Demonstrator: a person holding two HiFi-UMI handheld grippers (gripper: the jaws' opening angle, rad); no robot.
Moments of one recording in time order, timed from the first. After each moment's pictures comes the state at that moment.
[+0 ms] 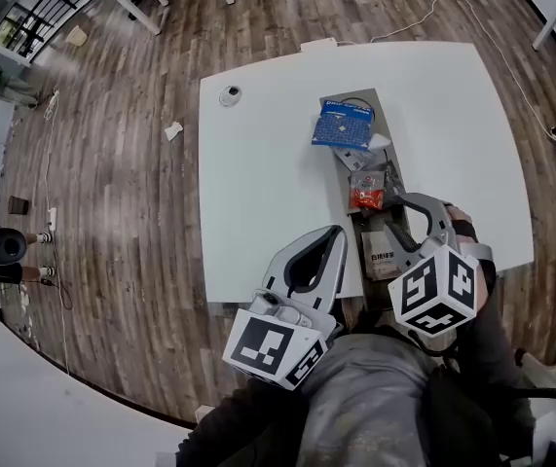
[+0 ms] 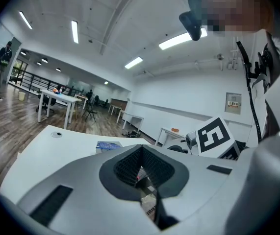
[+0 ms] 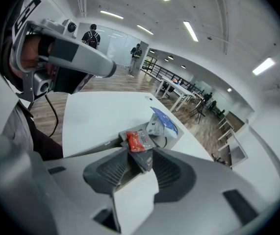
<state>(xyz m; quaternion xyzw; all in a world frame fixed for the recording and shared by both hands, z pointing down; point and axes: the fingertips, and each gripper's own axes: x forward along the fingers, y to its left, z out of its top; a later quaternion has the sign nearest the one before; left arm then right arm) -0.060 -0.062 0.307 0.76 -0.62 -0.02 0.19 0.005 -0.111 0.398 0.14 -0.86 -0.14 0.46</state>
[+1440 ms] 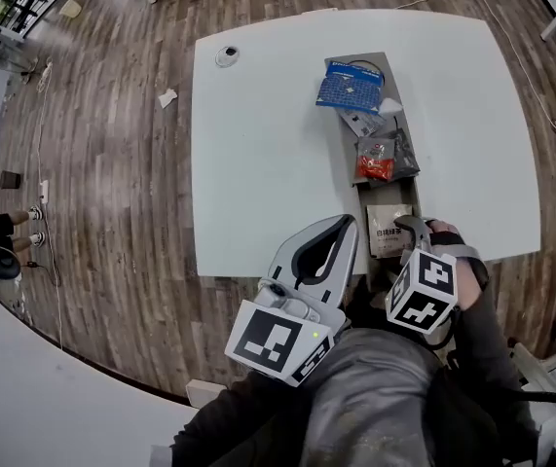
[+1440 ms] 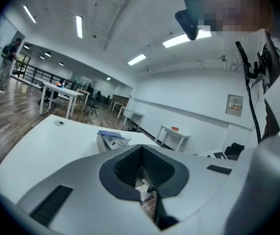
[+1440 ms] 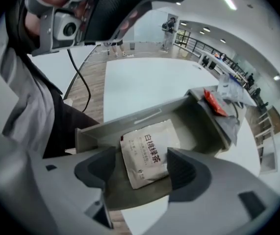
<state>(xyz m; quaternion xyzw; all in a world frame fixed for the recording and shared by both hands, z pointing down) -0.049 -0.043 0.337 0.75 -0.62 -0.02 0.22 0.041 -0.016 0.514 -0.06 -0.80 -0.08 0.60</state>
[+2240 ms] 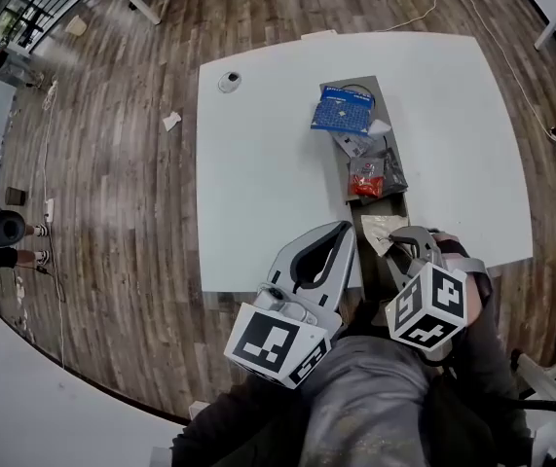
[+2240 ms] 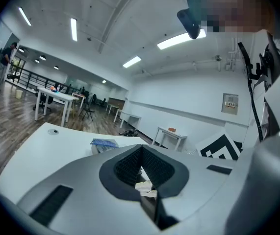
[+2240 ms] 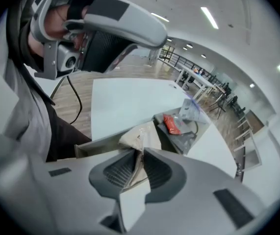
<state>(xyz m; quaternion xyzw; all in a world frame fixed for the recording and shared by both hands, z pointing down) -0.043 -0.052 0.316 0.77 -0.61 -0.02 0.20 0.029 -0.046 0.450 0.03 -0.84 -0.12 0.53</state>
